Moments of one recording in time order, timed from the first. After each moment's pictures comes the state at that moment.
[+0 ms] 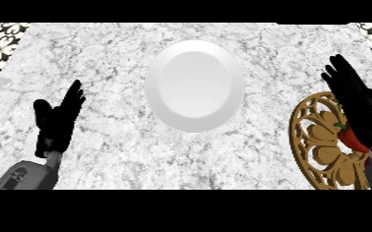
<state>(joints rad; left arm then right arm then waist) -0.16 0.52 -0.32 -1.34 0.41 0.40 0.09 -0.12 -0.54 0.05 -1.64 -0.39 -0.08 0.15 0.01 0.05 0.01</state>
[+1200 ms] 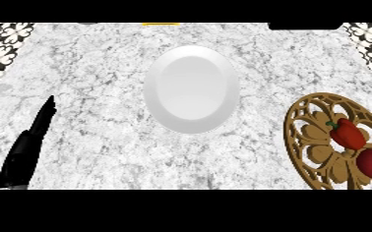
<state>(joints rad) 0.06 0.65 -0.28 -1.43 0.23 0.35 -0.20 0.09 -0.70 -0.47 -1.40 -0.80 0.66 -0.18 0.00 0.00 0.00</state>
